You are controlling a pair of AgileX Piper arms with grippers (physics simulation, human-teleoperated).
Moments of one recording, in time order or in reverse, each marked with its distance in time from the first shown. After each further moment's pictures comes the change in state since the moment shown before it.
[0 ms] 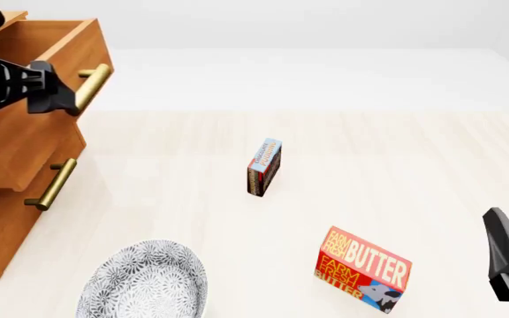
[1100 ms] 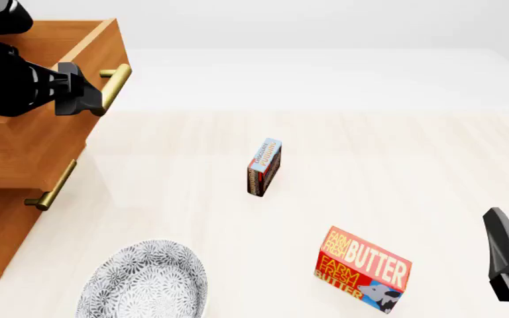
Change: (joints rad) left arm -0.104 0.003 0.027 -0.067 -0.040; right arm 0.000 -0.001 0.000 0.001 0.000
